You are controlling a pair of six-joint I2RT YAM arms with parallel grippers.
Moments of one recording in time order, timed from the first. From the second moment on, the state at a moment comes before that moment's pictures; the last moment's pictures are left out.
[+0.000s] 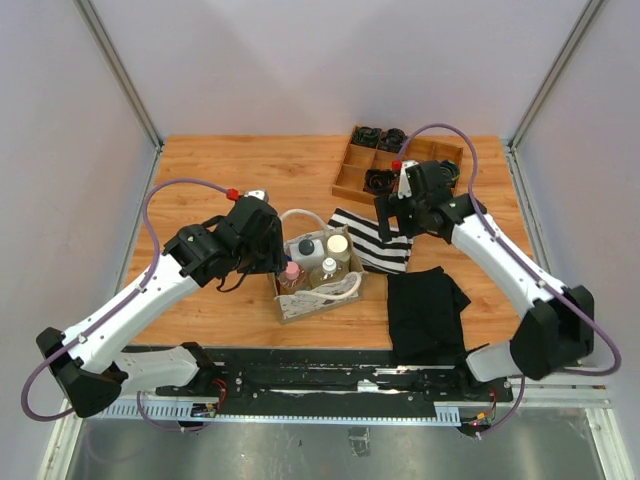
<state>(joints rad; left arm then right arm) -0.77 1.13 1.22 -1.01 -0.25 -0.73 0.47 1.36 1.21 -0.68 0.02 0.10</state>
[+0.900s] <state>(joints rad) -0.77 1.03 1.34 -1.19 -0.42 -0.79 0.29 1.94 1.34 -0.62 -0.07 0.17</state>
